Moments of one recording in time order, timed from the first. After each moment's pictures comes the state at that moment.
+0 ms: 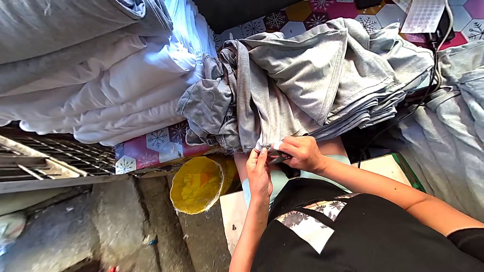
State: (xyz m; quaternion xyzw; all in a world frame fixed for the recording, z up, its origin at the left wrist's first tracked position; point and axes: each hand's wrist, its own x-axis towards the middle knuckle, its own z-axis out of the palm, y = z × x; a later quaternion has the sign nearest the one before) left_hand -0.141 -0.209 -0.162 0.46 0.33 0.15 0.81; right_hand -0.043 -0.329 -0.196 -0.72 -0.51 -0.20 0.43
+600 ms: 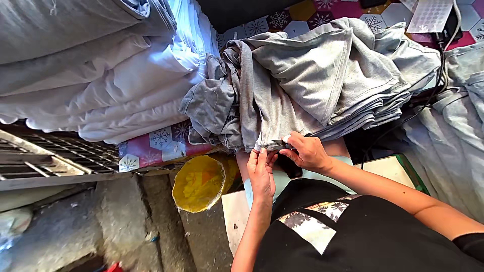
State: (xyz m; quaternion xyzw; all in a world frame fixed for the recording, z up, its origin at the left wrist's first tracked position) left_hand -0.139 -0.211 -0.159 0.42 0.34 0.18 0.82; right_hand -0.040 -0.337 -0.201 -0.78 -0.46 -0.14 0.40
